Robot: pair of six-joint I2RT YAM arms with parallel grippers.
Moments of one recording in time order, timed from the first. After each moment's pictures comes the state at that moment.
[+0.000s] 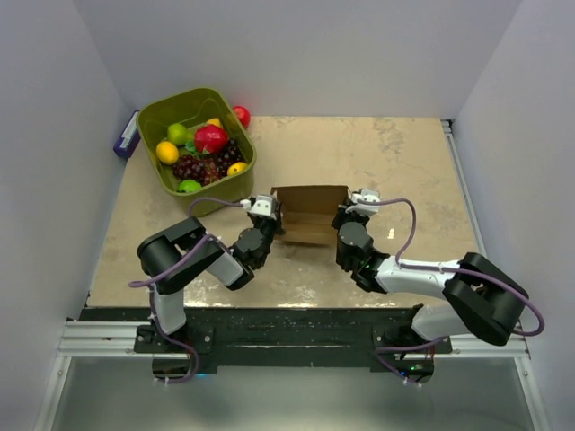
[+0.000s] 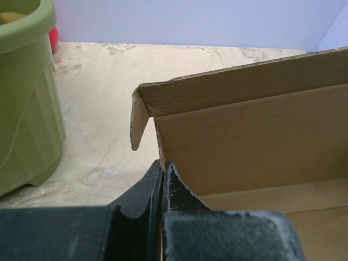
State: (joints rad) left arm -0.86 1.87 0.51 1.43 -0.56 -0.13; right arm 0.87 1.36 0.48 0.85 1.00 0.22
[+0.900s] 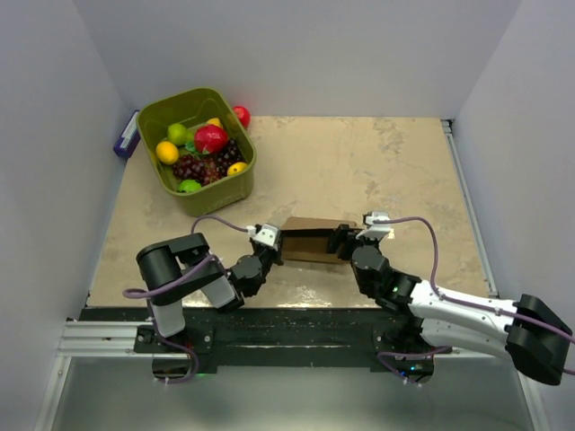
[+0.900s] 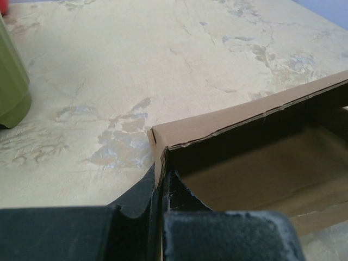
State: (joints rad) left arm -1.04 1.83 0.32 1.47 -0.61 -0.12; right arm 0.99 0.96 0.32 0.36 0.84 0.54
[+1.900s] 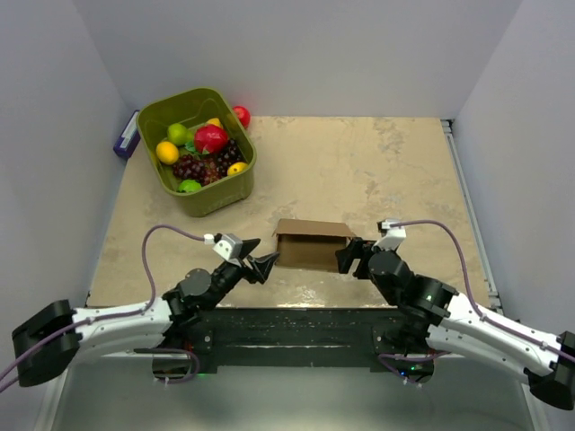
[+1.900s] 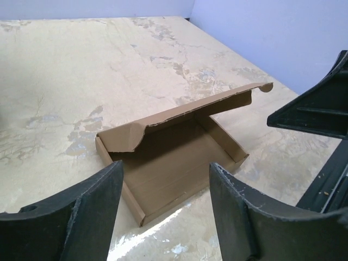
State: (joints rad) left arm -1.06 0.88 0.07 0.88 -0.37 -0.23; right arm 0.99 0.59 0.40 -0.34 0.60 0.77
